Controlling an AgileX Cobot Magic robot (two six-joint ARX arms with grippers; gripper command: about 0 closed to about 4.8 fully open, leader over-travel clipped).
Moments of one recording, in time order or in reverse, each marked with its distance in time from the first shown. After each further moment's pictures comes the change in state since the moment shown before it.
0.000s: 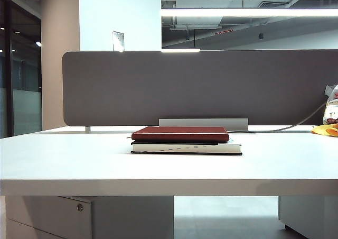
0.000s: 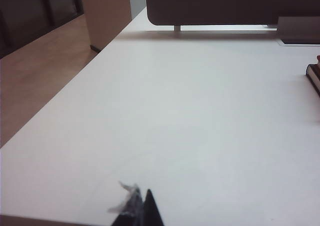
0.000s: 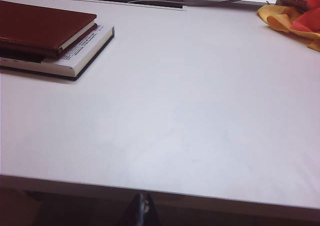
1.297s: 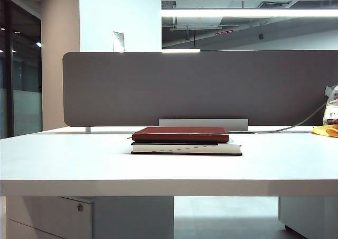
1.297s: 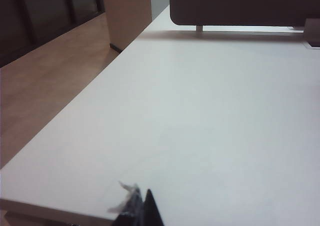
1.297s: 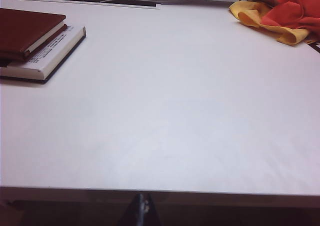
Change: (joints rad) left arm 0.074 0.000 0.000 0.000 0.000 0.000; right arm -0.087 0.000 0.000 0.000 0.001 0.000
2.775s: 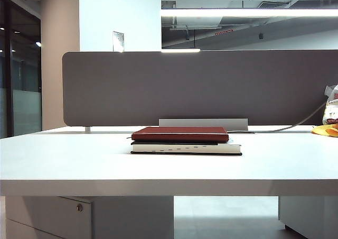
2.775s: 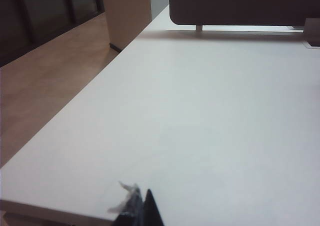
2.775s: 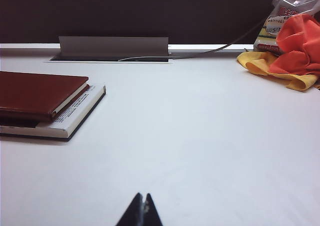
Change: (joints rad) left arm 0.000 0.000 0.000 0.000 0.000 0.000; right arm 0.005 0.000 -0.045 0.232 -0.046 0.061
